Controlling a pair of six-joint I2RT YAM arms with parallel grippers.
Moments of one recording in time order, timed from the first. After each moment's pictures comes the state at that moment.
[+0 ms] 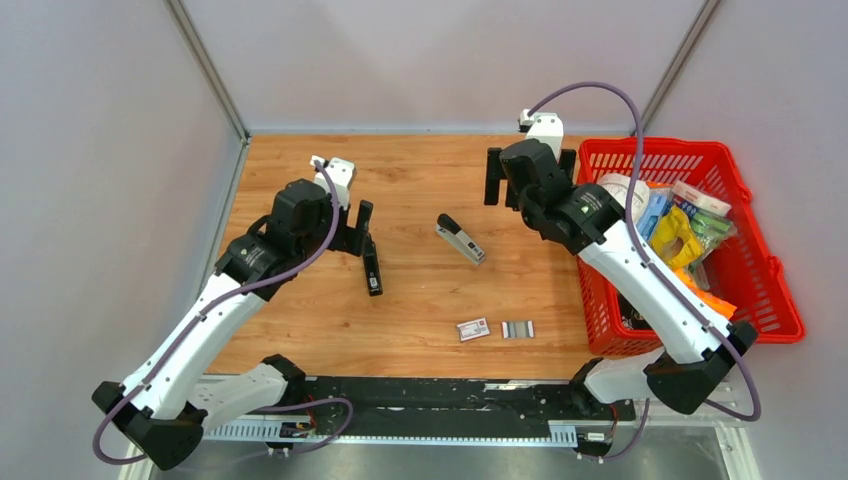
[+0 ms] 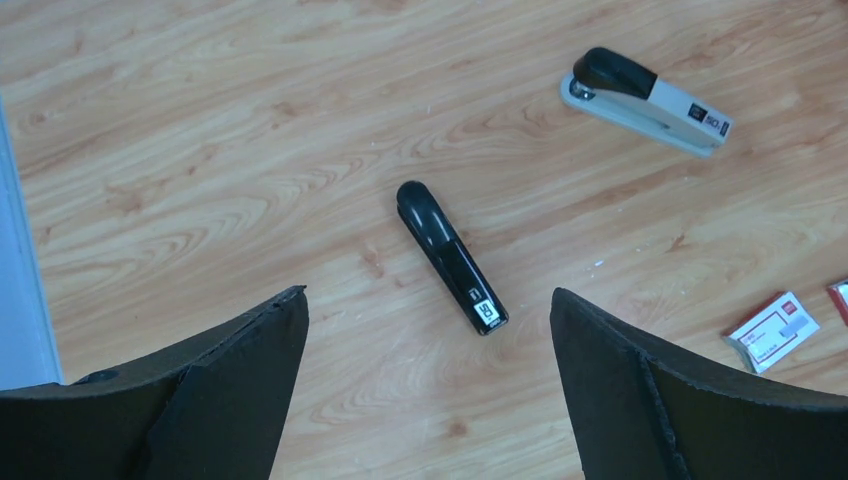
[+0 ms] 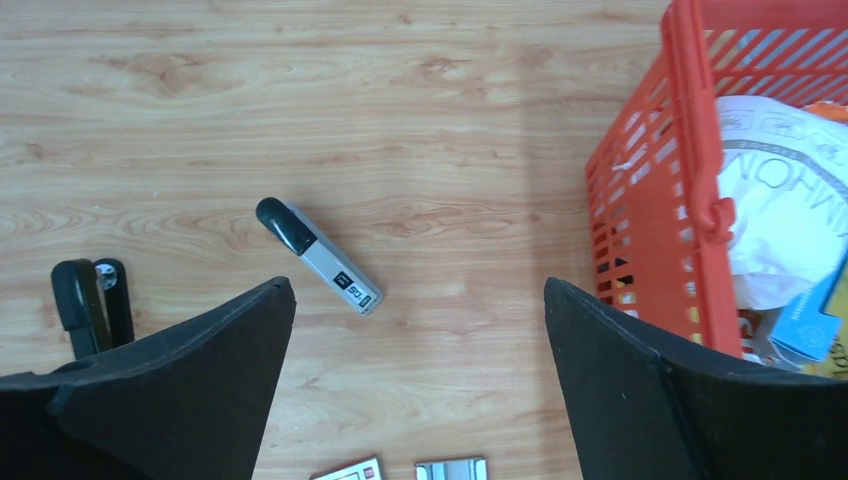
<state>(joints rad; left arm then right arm) -0.58 0.99 1.16 -0.70 -0.22 -0.06 0.71 1.34 1.57 -0.87 0.63 0.43</state>
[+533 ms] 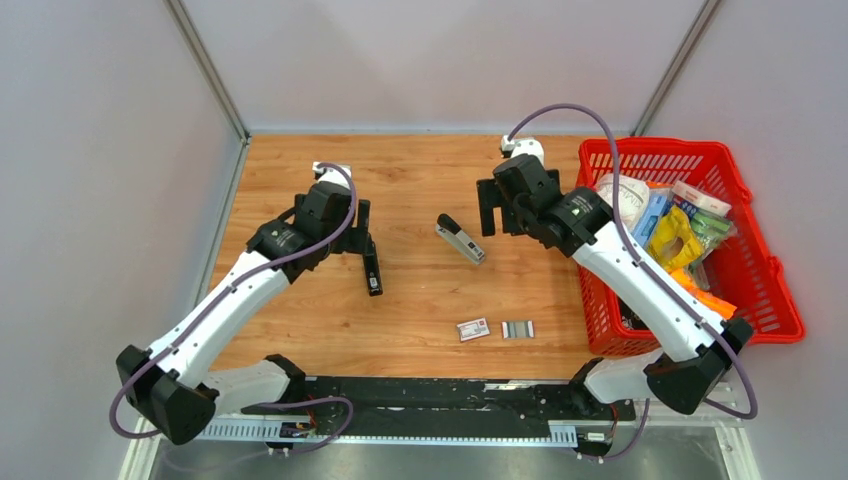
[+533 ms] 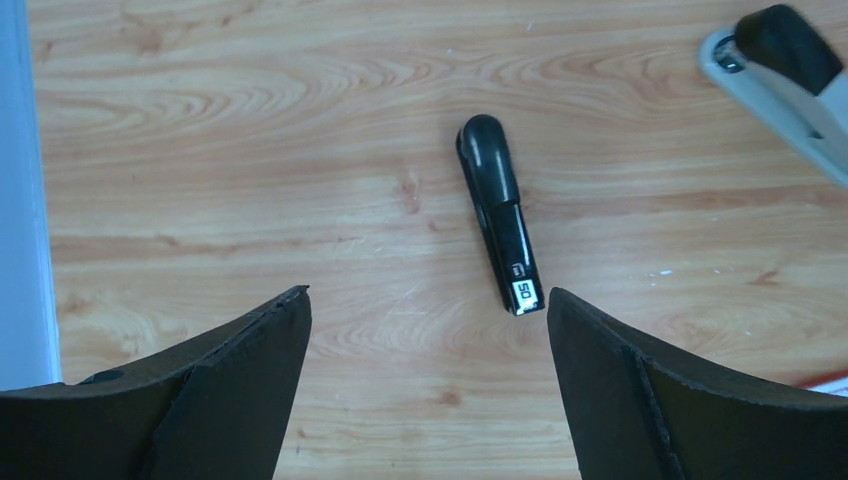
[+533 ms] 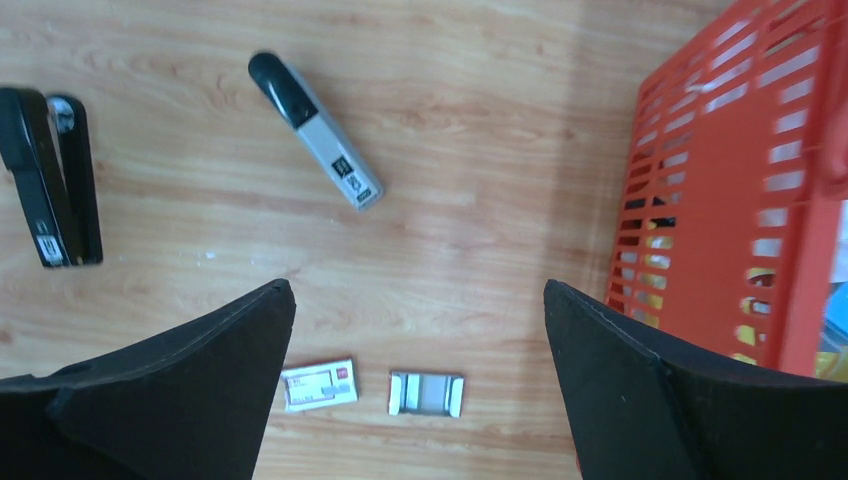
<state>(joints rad) -0.58 1.12 1.15 -0.80 -0.40 -0.30 0.71 1.35 1.55 -1.01 0.48 0.38</state>
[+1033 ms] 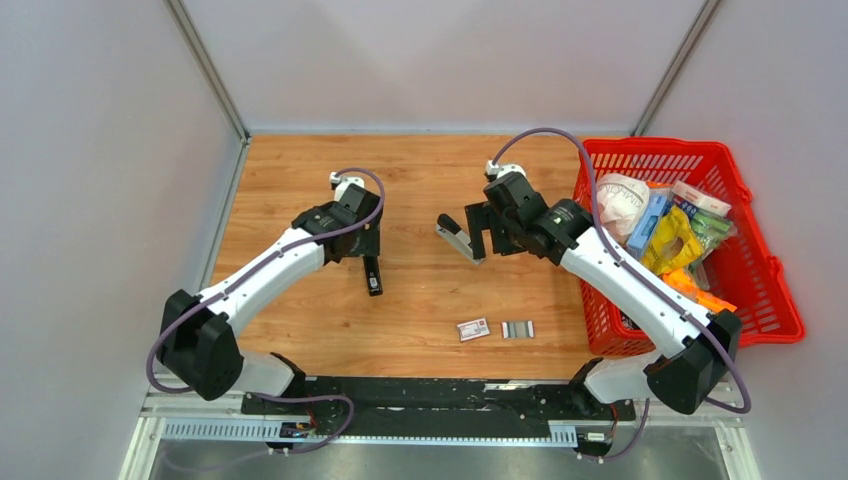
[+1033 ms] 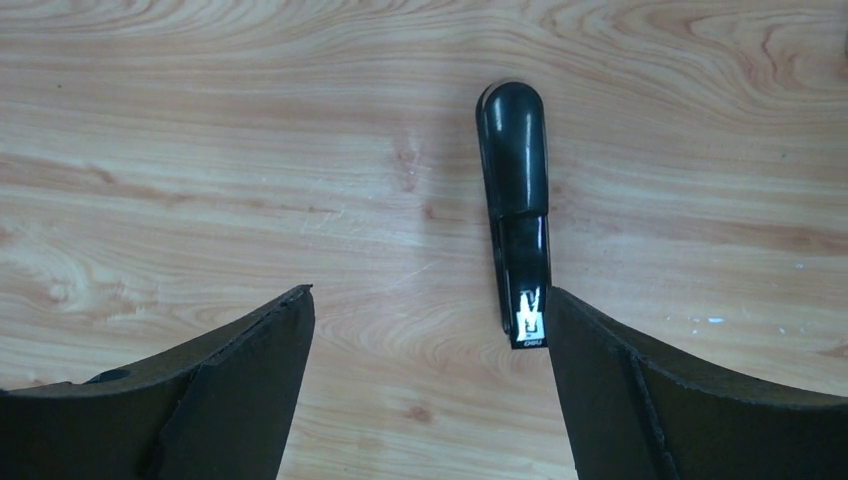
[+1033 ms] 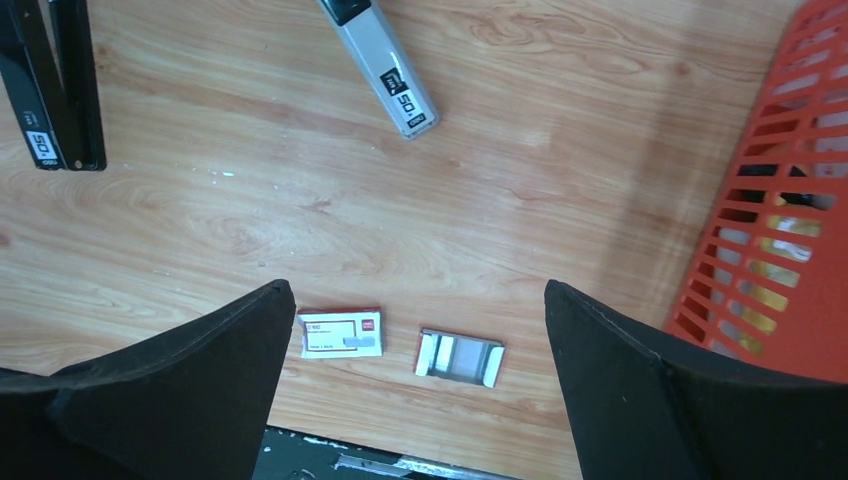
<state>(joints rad) -0.58 1.36 1.10 -0.77 -0.48 -0.48 0.71 1.35 1.37 -0.96 0.30 0.38</state>
